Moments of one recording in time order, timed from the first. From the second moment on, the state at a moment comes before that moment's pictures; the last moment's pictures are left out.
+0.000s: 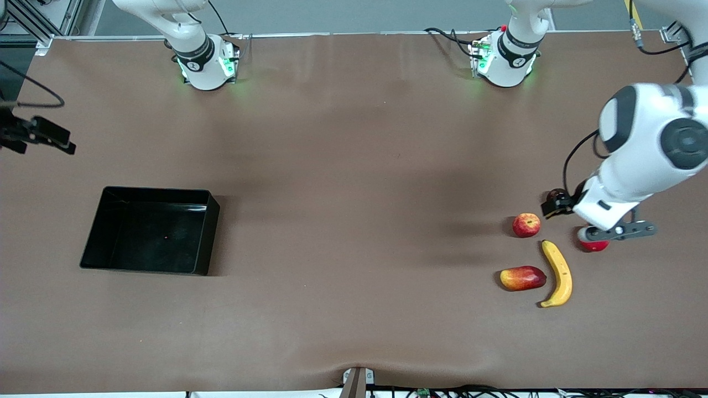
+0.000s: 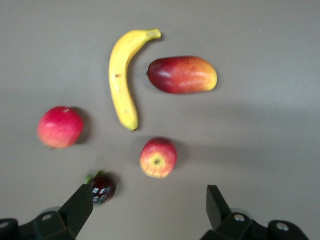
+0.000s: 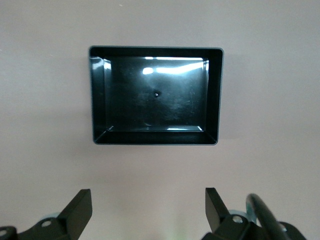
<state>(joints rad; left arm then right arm) 0.01 0.23 -0.12 -1.88 0.11 2.15 -0.25 0.00 0.05 -0.10 -1.56 -0.02 1.53 -0.05</state>
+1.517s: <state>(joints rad) 0.06 0.44 -0.11 -2.09 0.11 2.51 -0.36 -0.23 0.58 -0.11 -1.60 -0.02 1.97 -0.24</state>
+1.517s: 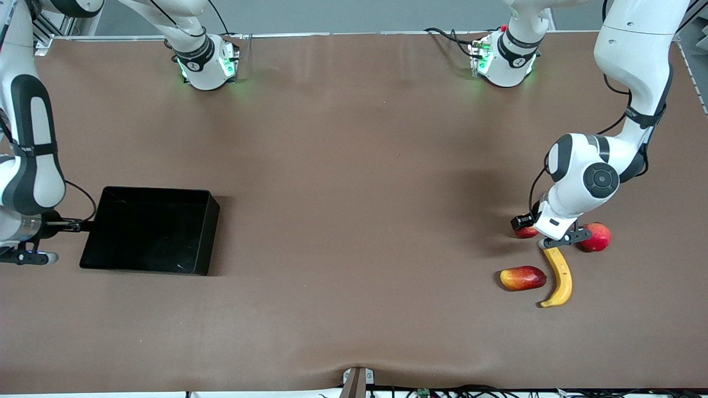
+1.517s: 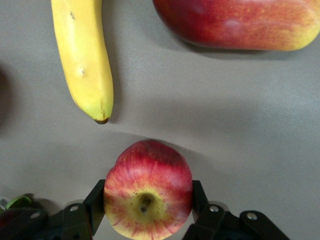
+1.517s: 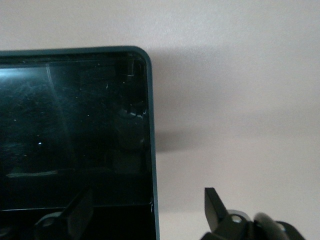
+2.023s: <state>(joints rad) 0.08 0.31 -0.12 -2.05 0.11 2.38 -0.36 -0.28 0.63 -0.10 -1.63 -0.01 2.06 -0.40</state>
